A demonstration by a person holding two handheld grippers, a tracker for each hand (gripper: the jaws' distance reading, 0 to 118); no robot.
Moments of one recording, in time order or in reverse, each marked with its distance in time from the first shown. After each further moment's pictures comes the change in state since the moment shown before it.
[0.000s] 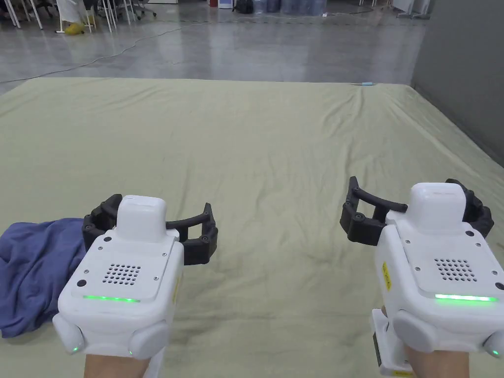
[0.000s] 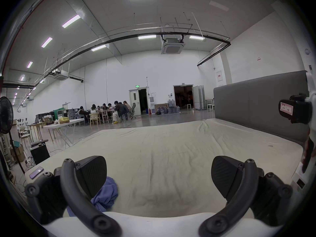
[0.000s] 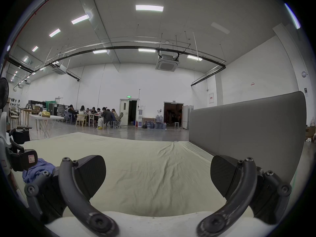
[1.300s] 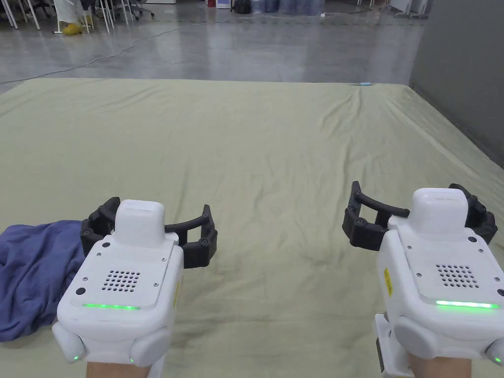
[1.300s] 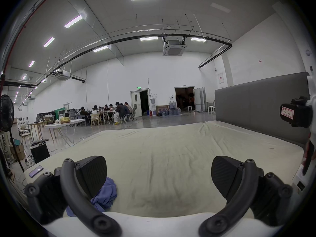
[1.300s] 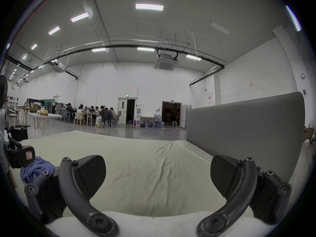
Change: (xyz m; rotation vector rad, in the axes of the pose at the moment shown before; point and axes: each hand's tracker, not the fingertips) left arm 0.005 -0.002 0.000 0.016 0.010 0.008; right arm 0.004 -0.002 0.000 -0.007 -0.020 0.012
